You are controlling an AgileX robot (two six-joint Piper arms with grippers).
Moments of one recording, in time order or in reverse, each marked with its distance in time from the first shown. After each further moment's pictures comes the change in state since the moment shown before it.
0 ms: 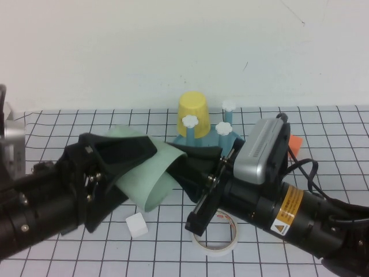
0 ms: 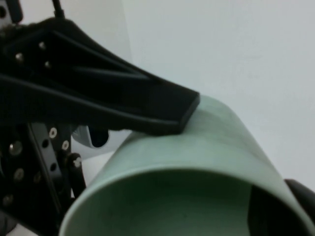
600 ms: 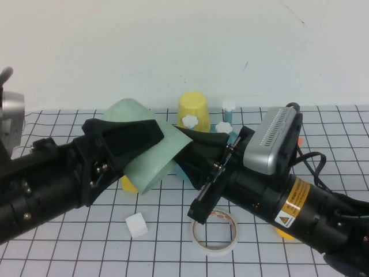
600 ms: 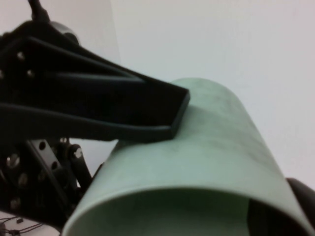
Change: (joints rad) right arm -0.002 -0.022 -0.009 0.045 -0.032 -0.025; left arm -0.006 0.004 -0.069 0.000 -0.046 0.208
